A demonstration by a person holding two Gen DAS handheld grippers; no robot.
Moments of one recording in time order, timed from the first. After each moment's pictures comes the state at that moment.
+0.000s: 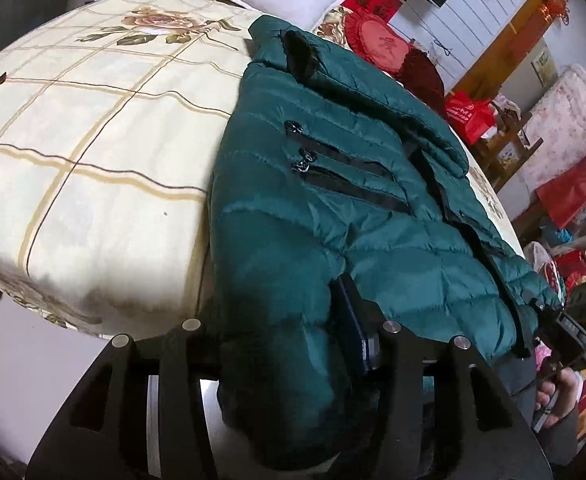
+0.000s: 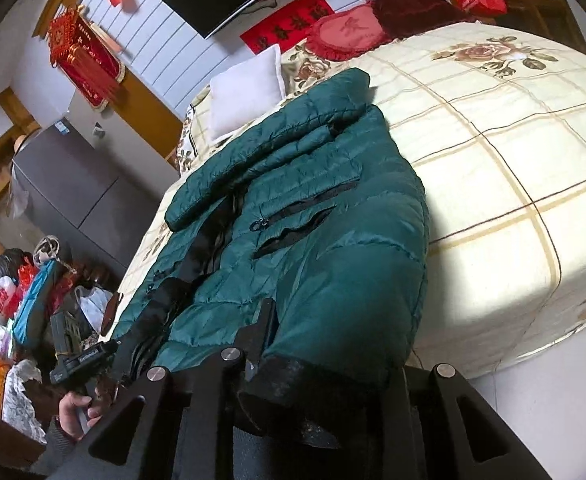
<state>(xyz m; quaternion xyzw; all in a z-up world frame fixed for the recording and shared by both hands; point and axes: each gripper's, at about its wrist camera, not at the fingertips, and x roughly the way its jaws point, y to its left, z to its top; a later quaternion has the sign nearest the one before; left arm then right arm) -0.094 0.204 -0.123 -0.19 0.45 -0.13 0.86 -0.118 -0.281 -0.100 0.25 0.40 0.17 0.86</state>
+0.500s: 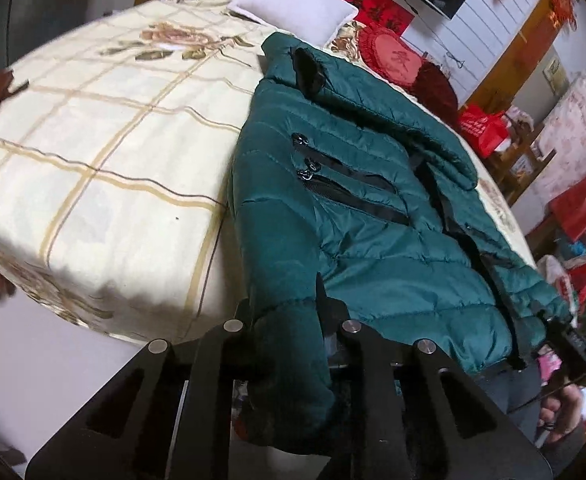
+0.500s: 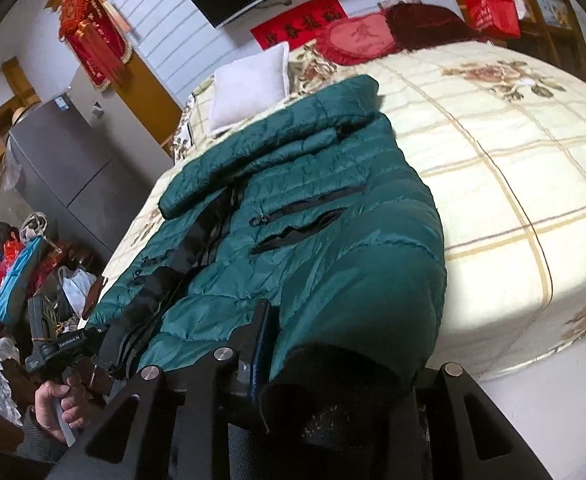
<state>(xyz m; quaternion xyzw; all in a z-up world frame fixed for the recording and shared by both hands) -0.104 0.194 -0.111 -0.18 0.43 -0.08 0.88 -0.120 -0.266 -0.092 0.20 0.39 0.16 0.88</state>
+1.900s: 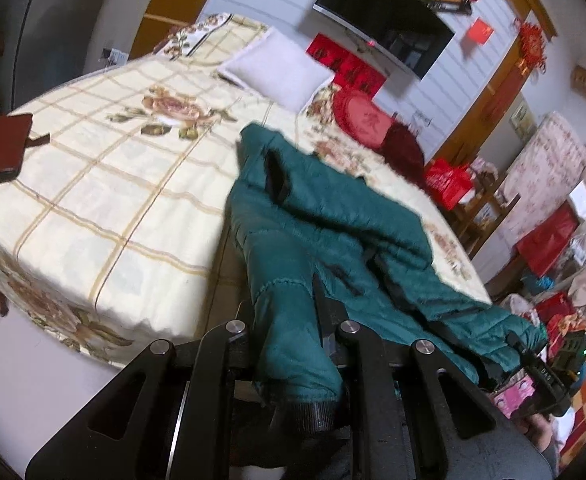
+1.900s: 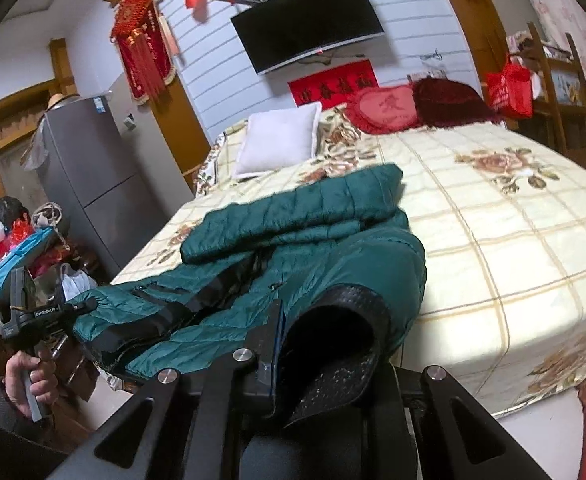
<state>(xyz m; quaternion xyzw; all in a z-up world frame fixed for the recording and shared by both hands) -0.143 0.234 -0.030 -0.23 0.32 -0.11 0.91 -0.167 -0.262 -0.028 0.14 0.29 0.17 0.93</state>
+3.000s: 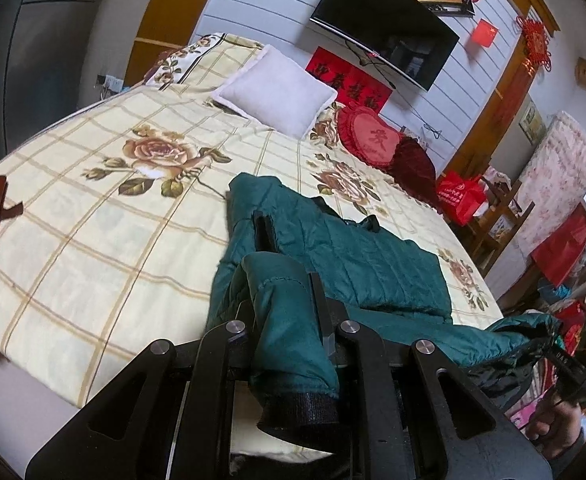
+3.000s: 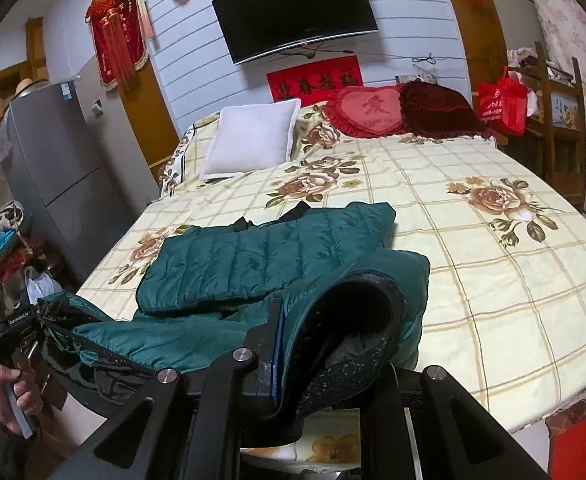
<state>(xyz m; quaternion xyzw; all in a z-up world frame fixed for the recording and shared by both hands) -0.049 0.226 -0.002 -0.20 0.31 -0.09 0.92 -0.064 -0.245 0.024 0.10 0.33 0.11 0.93</state>
